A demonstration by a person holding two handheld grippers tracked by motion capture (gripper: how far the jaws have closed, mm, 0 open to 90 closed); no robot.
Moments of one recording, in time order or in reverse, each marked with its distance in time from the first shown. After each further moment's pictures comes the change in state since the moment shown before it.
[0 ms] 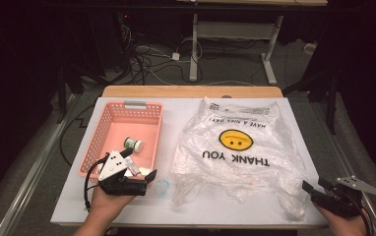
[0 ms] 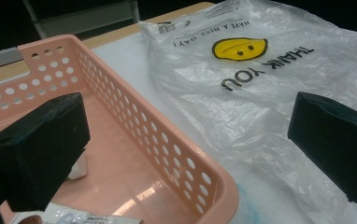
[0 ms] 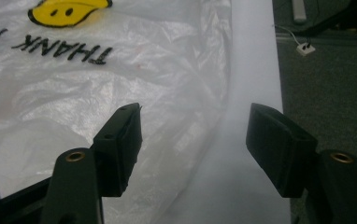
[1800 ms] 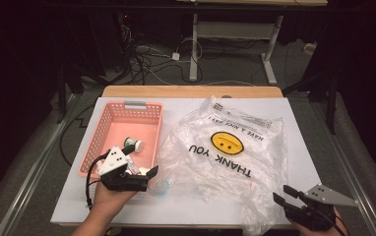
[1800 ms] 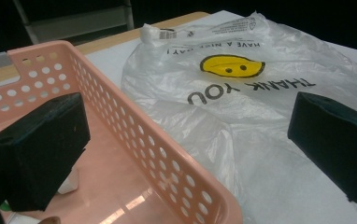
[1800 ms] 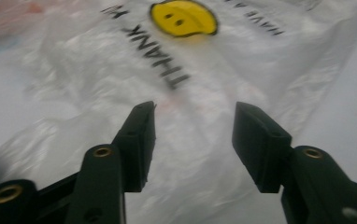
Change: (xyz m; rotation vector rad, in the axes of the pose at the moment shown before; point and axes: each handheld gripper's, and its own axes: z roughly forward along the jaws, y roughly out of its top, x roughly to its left) left arm 0.006 0.003 0.006 -0.033 -0.031 -0.030; right arm 0.094 0.009 -0.022 -0.010 0.213 -0.229
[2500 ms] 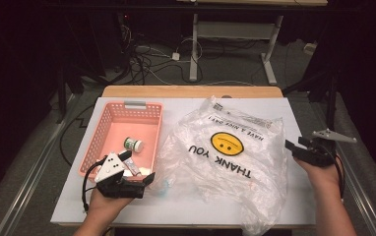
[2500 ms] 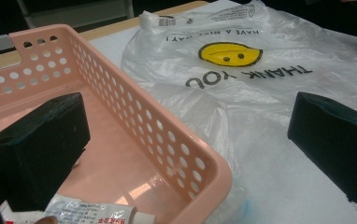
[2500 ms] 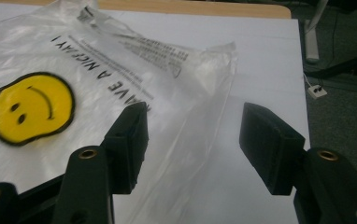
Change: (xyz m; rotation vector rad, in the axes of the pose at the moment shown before) left arm -0.004 -0.011 -0.012 0.030 0.004 0.001; right arm -0.121 0.070 0.077 -0.029 -0.182 0.145
